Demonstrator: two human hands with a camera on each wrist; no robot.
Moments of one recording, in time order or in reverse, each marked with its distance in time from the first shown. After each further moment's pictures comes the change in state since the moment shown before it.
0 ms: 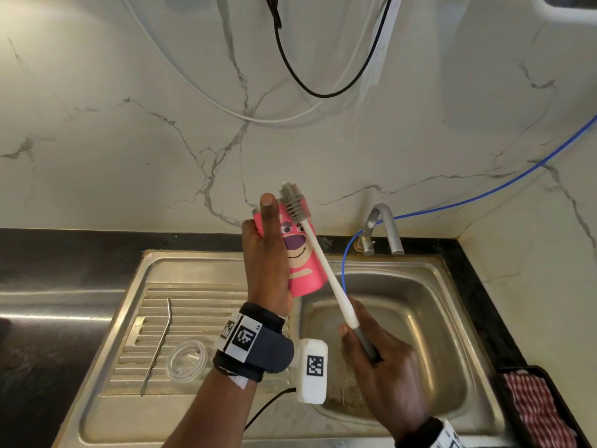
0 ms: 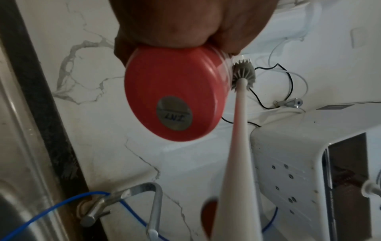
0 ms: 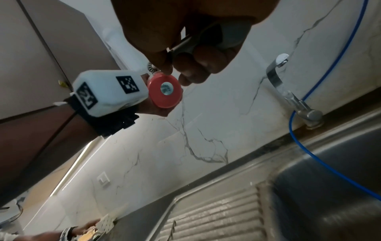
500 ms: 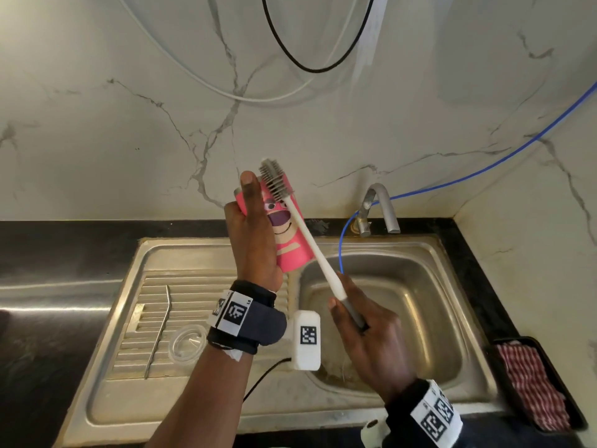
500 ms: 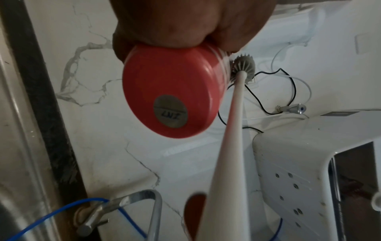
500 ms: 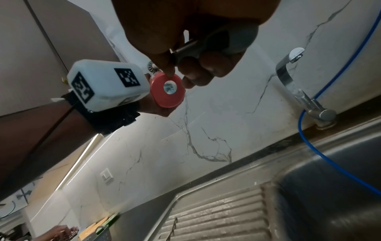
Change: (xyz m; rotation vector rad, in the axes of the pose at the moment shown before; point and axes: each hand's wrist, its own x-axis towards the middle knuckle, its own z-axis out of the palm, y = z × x) left_hand 0.011 0.003 -0.007 -0.008 0.063 0.041; right_hand 0.007 0.004 0.011 0.015 -0.039 0.040
